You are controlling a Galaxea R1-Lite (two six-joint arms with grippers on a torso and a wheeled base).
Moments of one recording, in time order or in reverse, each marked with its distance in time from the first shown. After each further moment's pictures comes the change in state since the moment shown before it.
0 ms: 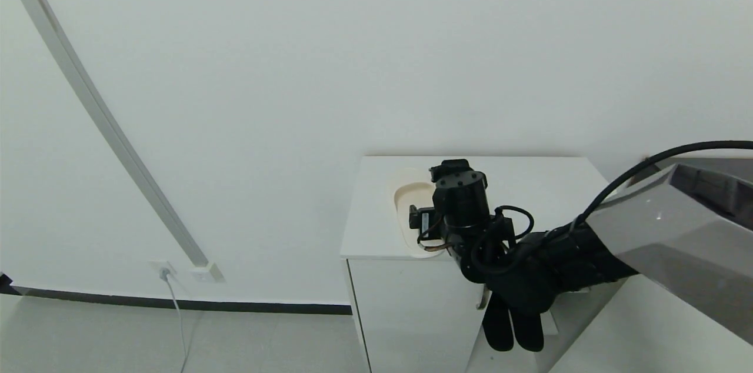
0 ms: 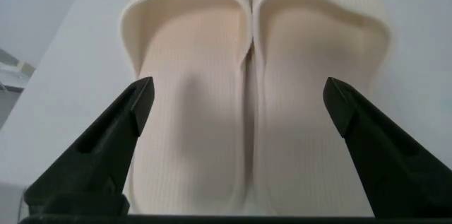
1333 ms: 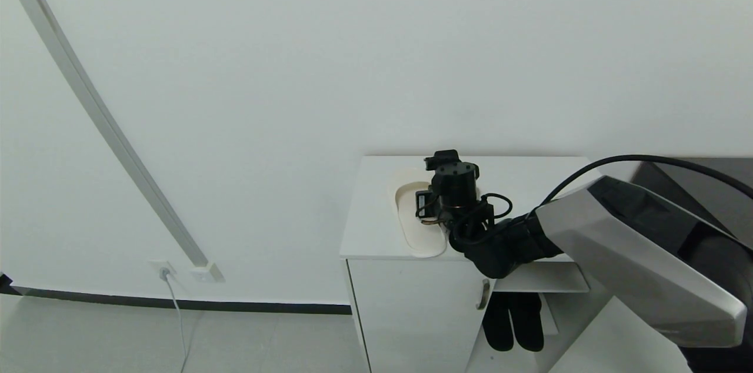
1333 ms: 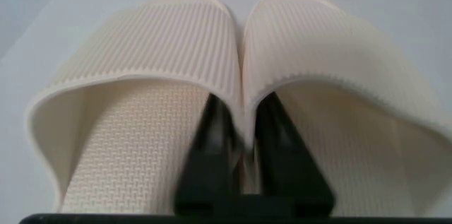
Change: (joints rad) left arm 0.000 0.000 0.000 0.000 0.008 -0.006; right arm -0.107 0.228 -0.310 -0.048 0.087 -0.126
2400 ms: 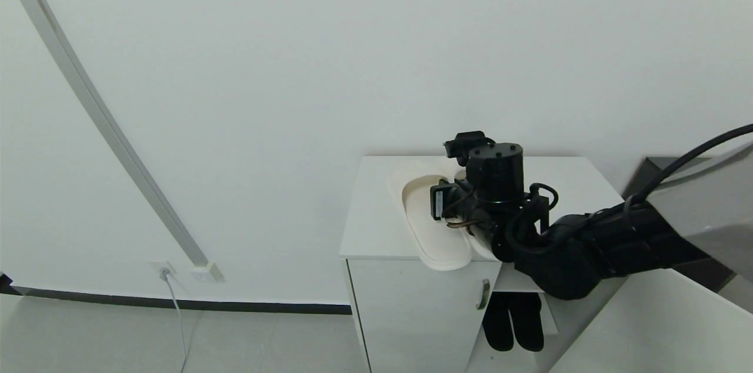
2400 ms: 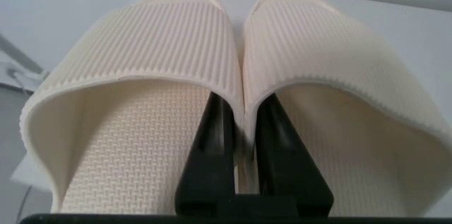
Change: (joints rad) left arm 0.000 0.000 0.000 0.000 0.001 -0.001; right arm 0.072 -0.364 0.379 -0.008 0.037 0.010
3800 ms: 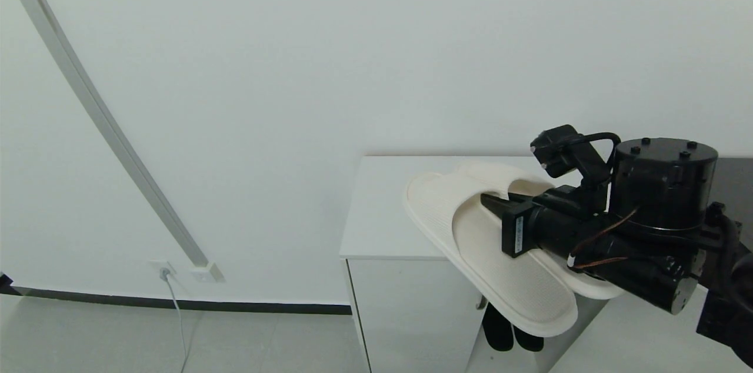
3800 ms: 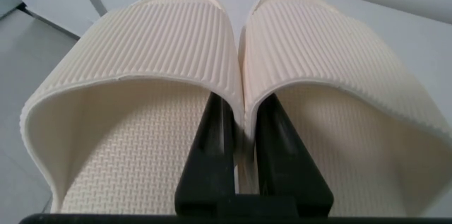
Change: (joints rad) left arm 0.000 0.000 0.000 0.000 -0.001 0.001; right arm -0.006 -0.439 0.434 -0.011 0.272 -0.079
